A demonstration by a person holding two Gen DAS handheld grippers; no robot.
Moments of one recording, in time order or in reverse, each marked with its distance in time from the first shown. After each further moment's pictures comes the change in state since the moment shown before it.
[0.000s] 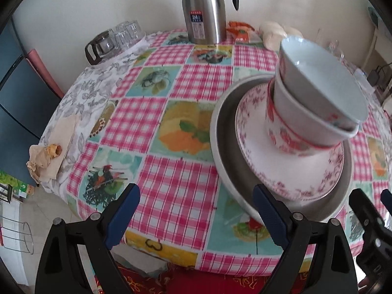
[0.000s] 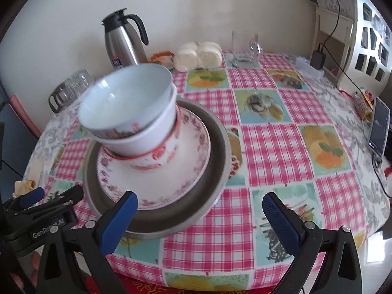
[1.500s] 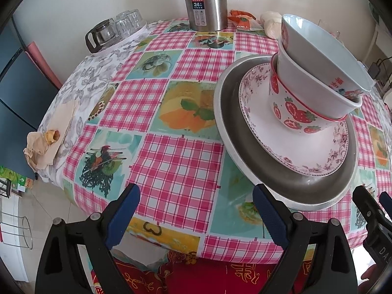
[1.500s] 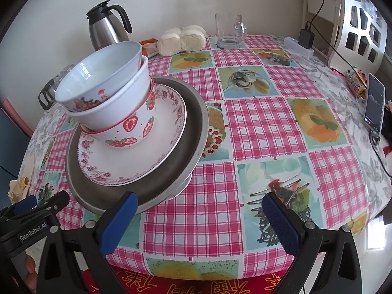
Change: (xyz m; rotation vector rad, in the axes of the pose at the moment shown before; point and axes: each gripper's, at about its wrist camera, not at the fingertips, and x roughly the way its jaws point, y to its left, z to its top) left arm 0.005 0.003 -0.021 -0.009 0.035 -0.004; right arm 0.005 -0.015 -0.020 0.046 0.052 -0.020
